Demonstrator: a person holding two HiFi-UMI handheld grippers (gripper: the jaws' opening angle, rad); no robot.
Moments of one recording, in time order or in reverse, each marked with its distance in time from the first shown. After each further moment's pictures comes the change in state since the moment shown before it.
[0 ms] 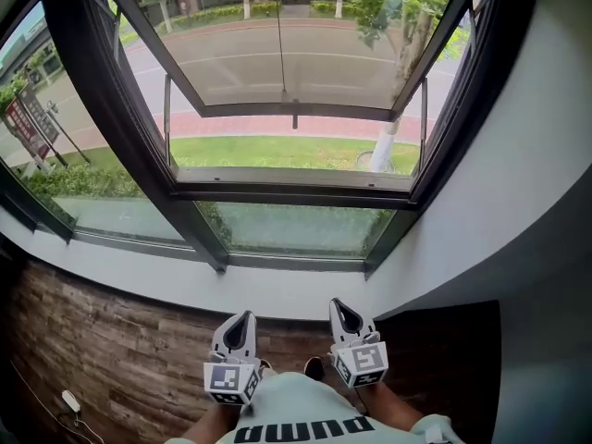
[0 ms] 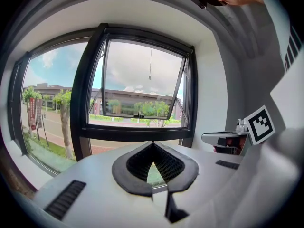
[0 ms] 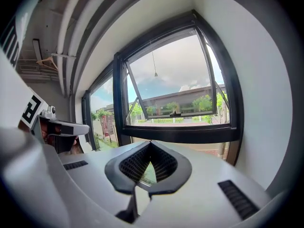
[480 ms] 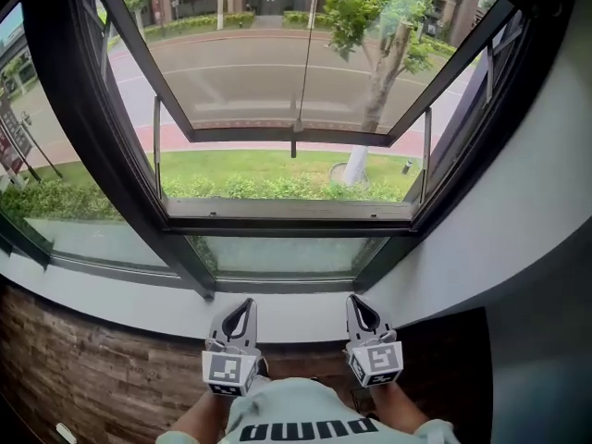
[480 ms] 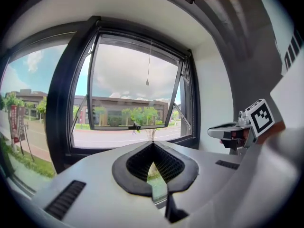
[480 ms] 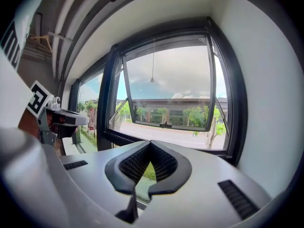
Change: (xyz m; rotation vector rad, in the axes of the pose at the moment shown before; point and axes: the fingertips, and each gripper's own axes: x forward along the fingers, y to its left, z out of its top) left arm 0.097 0.081 0.070 0.106 -0.063 -0.139; right arm 0.084 -0.026 0.061 -0.142 -0.027 -0.157
